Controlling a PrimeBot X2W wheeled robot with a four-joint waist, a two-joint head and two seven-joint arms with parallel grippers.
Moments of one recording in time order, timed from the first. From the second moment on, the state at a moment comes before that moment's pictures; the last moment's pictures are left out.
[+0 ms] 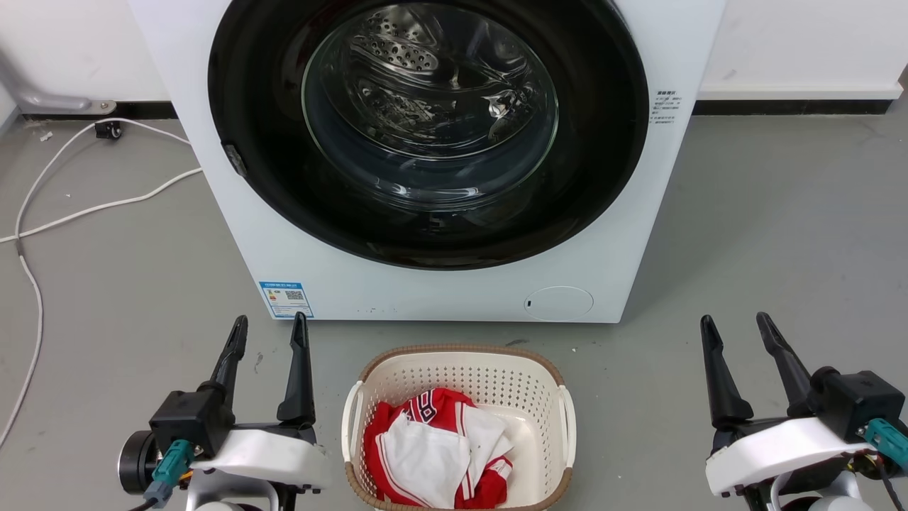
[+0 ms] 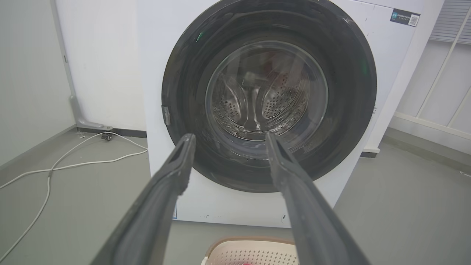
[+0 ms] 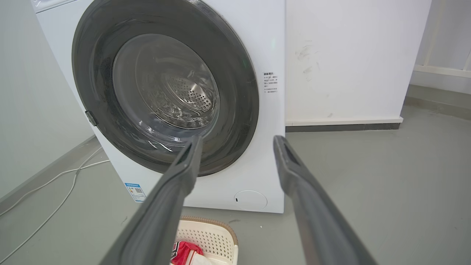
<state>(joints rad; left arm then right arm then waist) -0.03 0.13 -0.12 0.02 -0.28 0.04 -0.20 0.00 -0.05 -0.01 0.01 0.17 0.13 -0.10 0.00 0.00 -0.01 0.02</state>
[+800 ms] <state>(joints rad) -0.01 0.12 -0.12 -0.01 -0.12 0.06 -0.24 0.00 -0.05 0.00 -0.01 0.05 0.13 -0.10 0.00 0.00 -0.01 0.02</state>
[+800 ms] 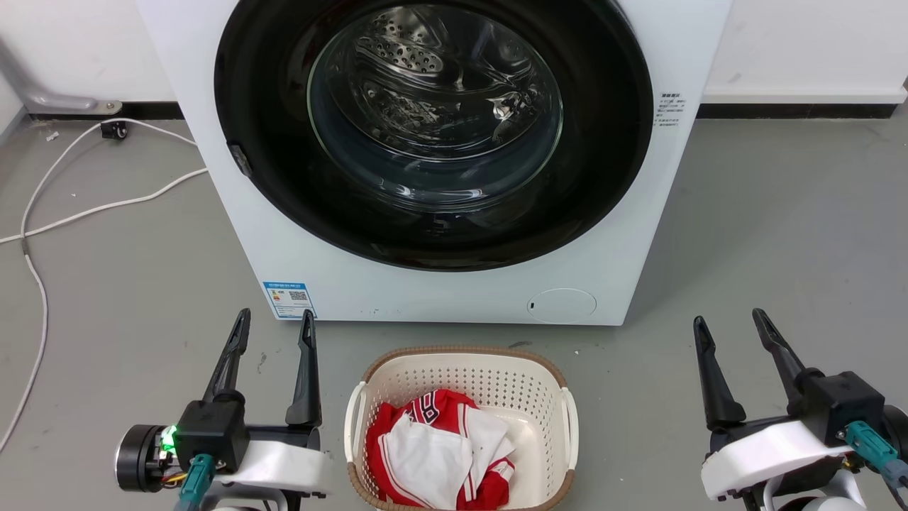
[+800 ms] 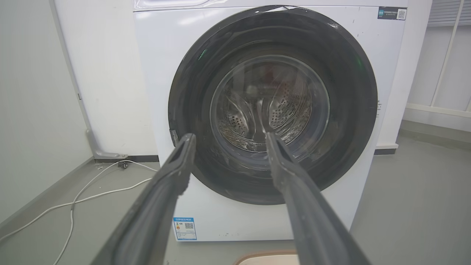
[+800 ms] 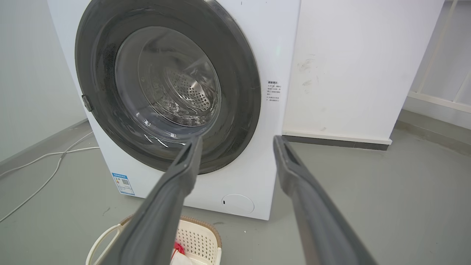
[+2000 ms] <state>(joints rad) 0.00 0.07 -0.05 0.02 -0.05 0.02 -0.26 0.01 -0.05 0.00 0.01 0.05 0.13 -0.12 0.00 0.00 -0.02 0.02</state>
